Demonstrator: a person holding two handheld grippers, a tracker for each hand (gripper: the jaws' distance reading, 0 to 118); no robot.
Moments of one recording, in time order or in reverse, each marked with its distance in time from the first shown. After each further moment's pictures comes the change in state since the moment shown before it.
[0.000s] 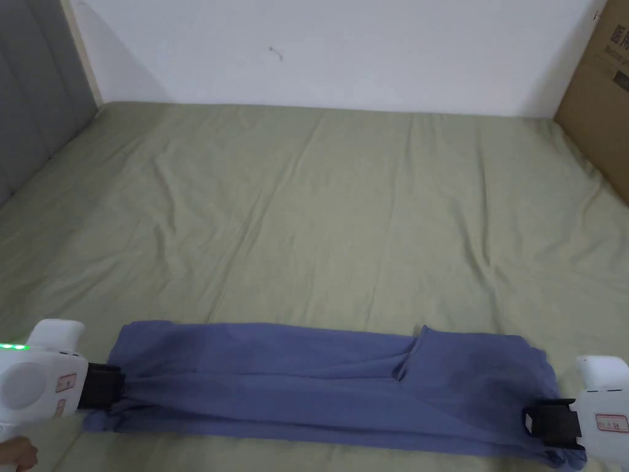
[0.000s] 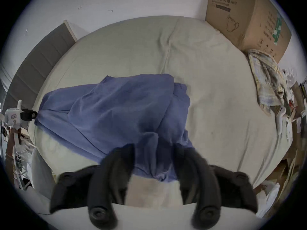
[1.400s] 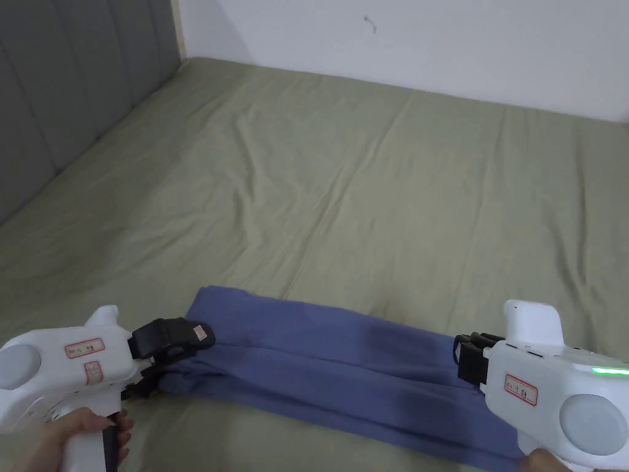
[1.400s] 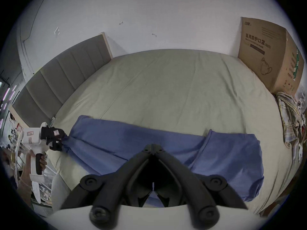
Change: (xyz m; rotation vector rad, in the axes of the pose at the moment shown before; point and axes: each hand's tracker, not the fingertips) left arm -0.067 -0.054 -0.046 0.066 -0.702 0.809; right arm -0.214 0.044 -0.004 0.266 0.185 0.105
